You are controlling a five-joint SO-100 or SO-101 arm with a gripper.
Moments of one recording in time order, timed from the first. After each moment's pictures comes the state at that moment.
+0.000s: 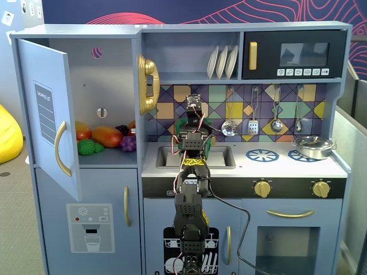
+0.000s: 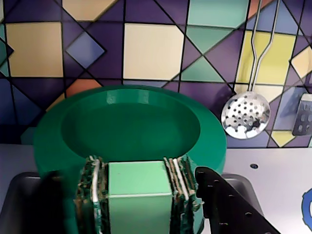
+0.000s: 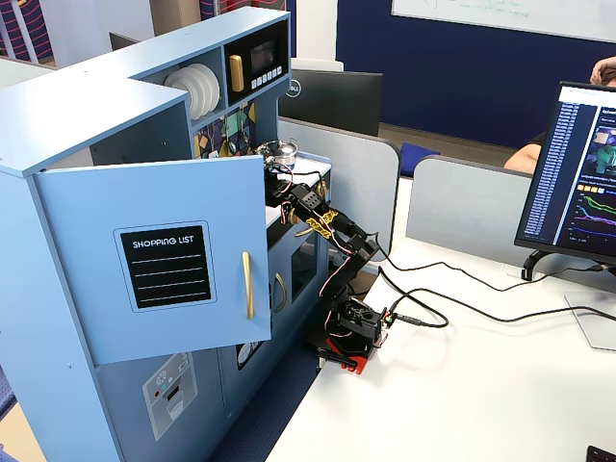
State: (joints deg) arm 4.4 119.8 92.0 25.8 -98.2
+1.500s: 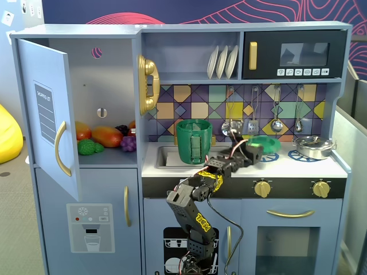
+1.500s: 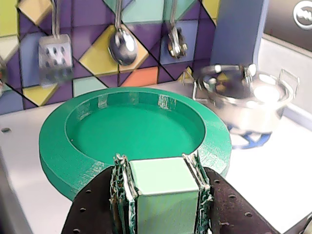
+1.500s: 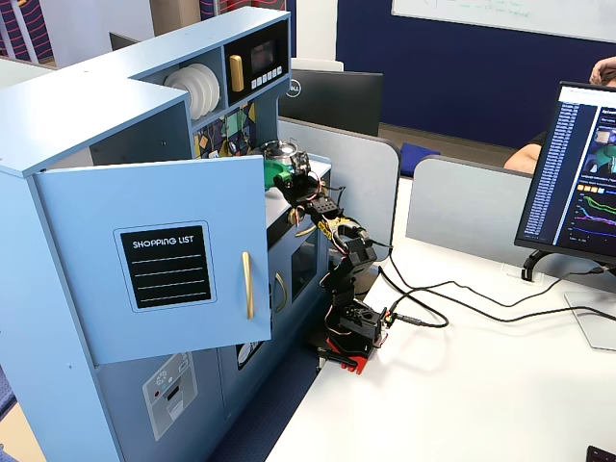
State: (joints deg) arm 34.5 121.5 119.7 -3.4 -98.9
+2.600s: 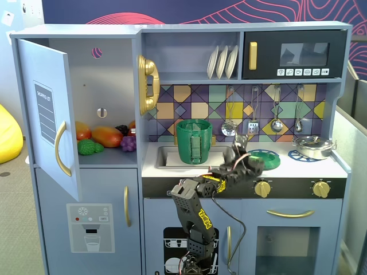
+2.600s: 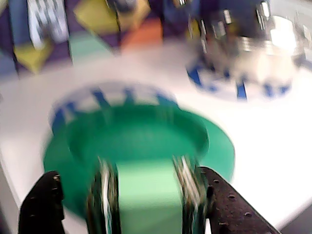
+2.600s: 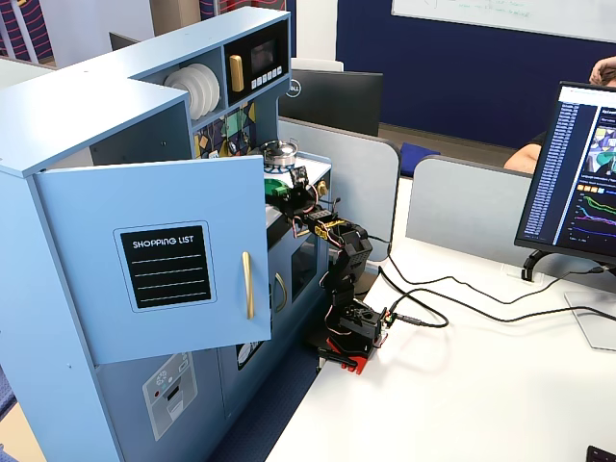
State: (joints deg) arm 33.8 114.7 124.5 -13.5 -95.2
